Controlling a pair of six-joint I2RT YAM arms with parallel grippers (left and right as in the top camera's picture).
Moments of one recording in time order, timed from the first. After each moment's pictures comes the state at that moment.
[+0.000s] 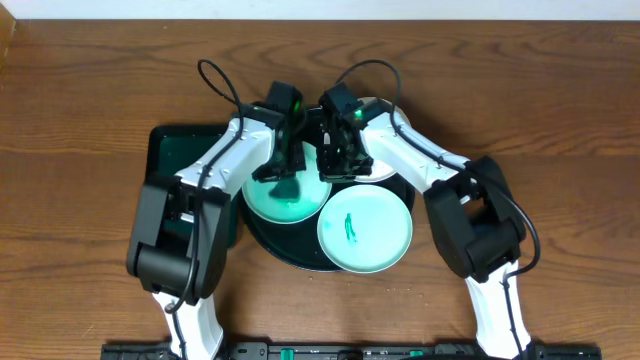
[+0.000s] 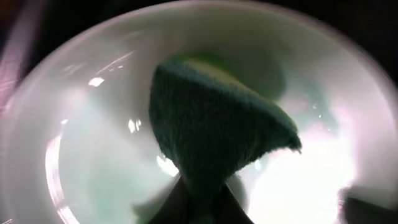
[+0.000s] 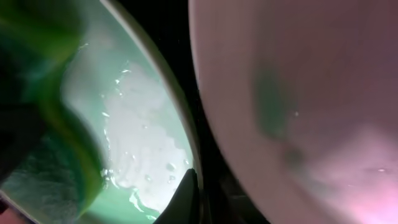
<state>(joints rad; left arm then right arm) -0.32 1.97 1.34 -0.83 0.01 -0.52 0.58 2.24 1.68 -0.87 -0.31 0.46</state>
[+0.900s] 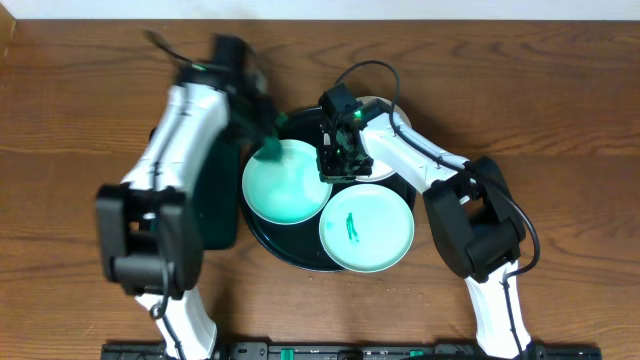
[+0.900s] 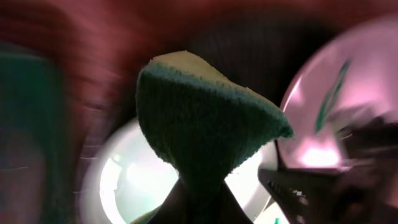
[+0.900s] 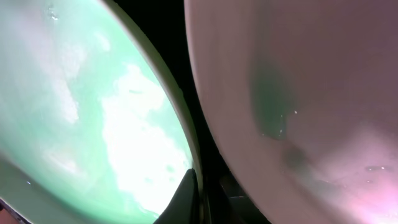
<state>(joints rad) -0.09 1.94 1.64 -1.02 0.30 -0.31 0.58 2.24 1.68 -0.87 -0.30 0.46</state>
